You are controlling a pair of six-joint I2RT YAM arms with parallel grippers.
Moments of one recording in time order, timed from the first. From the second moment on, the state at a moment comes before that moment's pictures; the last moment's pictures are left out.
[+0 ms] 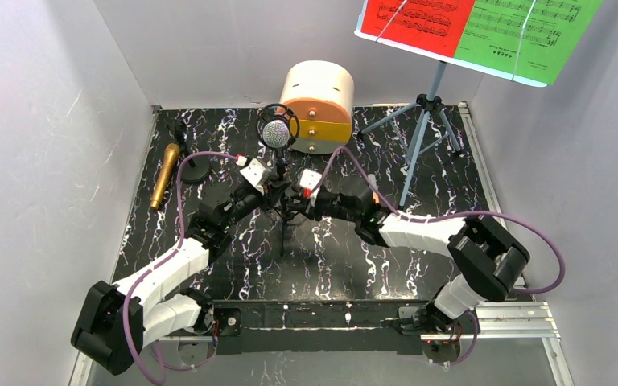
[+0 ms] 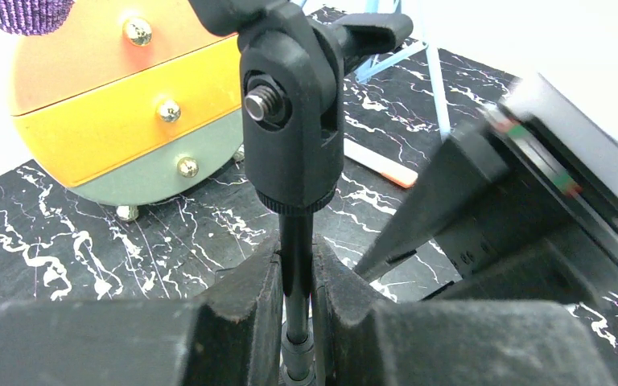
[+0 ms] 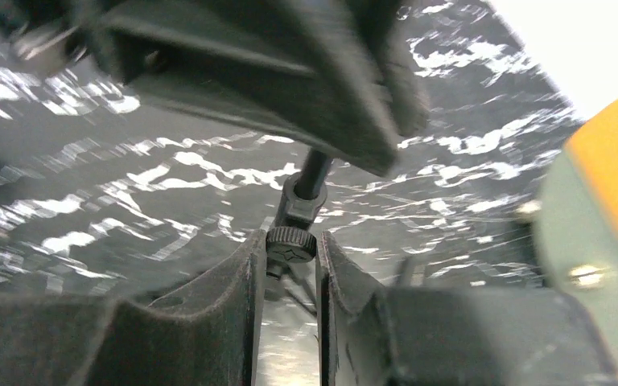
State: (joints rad) left arm -0.50 1.06 0.51 0.54 0.35 0.02; right arm 0.86 1.56 0.78 0.60 -0.41 -0.14
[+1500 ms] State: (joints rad) left arm -0.51 1.06 0.51 0.49 0.36 0.02; right arm 0.89 1.43 0.65 0.74 -0.22 -0.04
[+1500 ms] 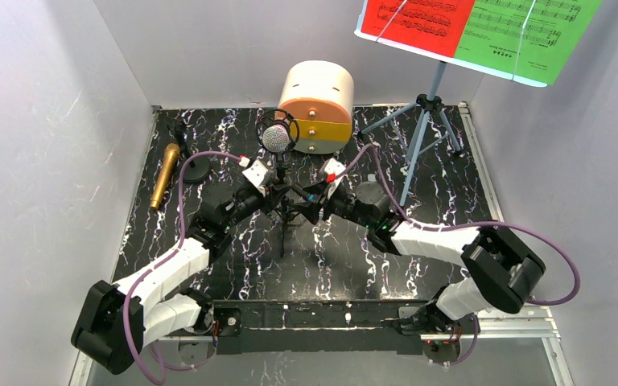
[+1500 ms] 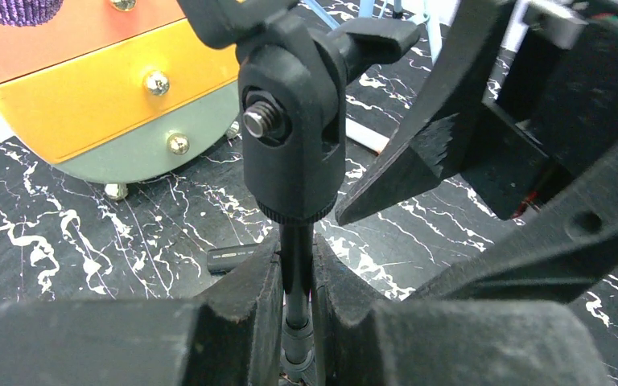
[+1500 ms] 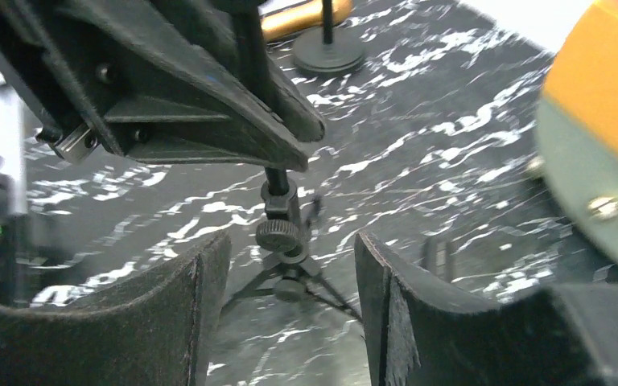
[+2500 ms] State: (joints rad) left arm -0.51 1.04 0.50 0.46 0.36 0.02; right arm 0.76 1.67 0.71 0.94 -0.57 0.69
